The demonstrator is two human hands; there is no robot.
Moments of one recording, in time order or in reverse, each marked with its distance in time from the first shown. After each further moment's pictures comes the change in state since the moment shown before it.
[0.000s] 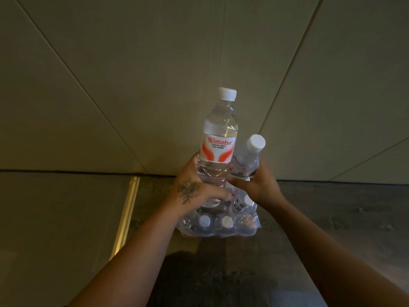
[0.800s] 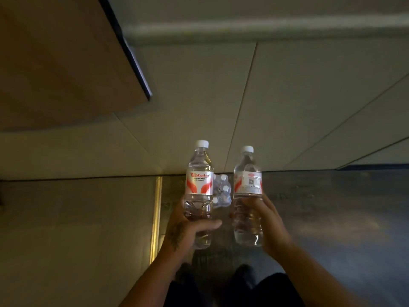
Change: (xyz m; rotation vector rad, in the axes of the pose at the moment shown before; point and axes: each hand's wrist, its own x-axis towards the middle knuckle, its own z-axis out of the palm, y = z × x) left_hand -0.312 0.268 -0.076 -0.291 0.031 -0.341; right_hand -0.257 -0.342 -0.195 0.792 -0.002 0.500
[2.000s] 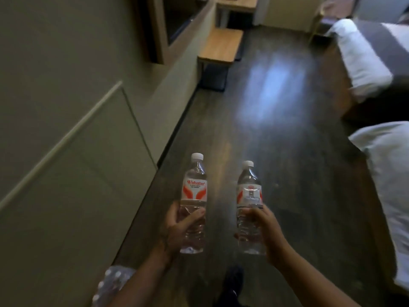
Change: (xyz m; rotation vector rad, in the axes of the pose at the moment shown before) left_hand -0.323 0.117 0.307 0.612 -1.062 0.222; right_hand -0.499 -0.043 -0.152 0.637 1.083 -0.319
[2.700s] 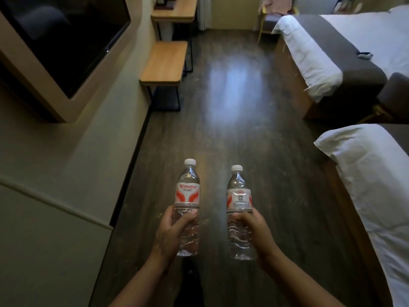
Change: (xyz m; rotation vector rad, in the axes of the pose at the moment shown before) left_hand 0.330 0.144 0.259 0.081 -0.159 -0.030; right_hand 0.294 -0.186 -0.190 0.136 0.146 -0.016
